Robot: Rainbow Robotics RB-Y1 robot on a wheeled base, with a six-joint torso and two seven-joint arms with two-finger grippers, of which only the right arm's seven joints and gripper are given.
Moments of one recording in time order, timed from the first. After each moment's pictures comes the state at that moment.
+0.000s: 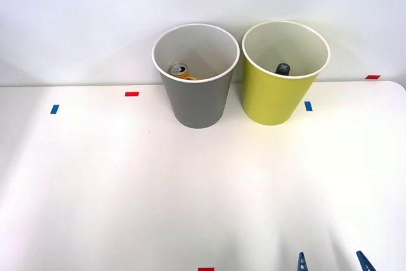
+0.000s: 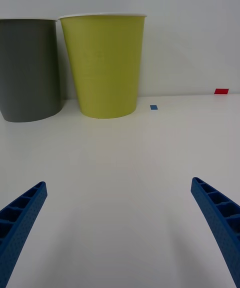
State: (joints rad) arm 0.95 -0.10 0.21 -1.70 0.11 -0.91 1.44
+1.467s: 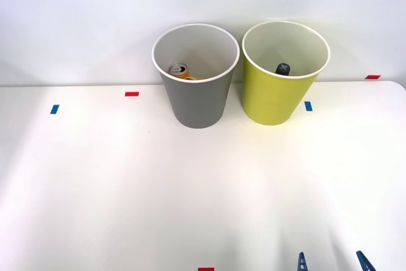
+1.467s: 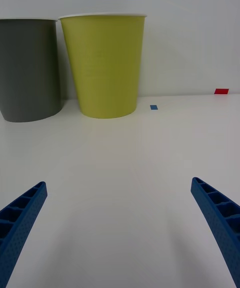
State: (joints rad) arm 0.95 -0.10 0.21 -1.70 0.11 -0.91 1.44
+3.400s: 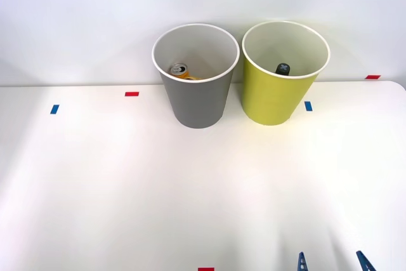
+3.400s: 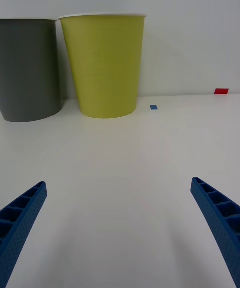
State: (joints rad) arm 0.95 -0.10 0.21 -1.70 0.11 -0.91 1.44
